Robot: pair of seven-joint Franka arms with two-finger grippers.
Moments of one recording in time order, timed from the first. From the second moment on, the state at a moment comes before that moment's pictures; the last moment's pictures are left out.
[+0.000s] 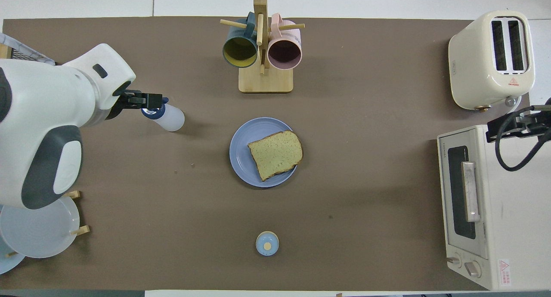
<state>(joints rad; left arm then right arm) -0.21 -0.02 -0.02 -1.87 0.05 2.07 -0.06 -0.04 -0.02 -0.01 -1.65 -0.06 1.49 0.00</state>
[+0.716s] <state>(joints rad) -0.02 -0.05 -0.02 -1.80 0.03 1.81 0.18 -0.04 -0.02 -0.01 -1.65 -0.06 1.49 0.00</state>
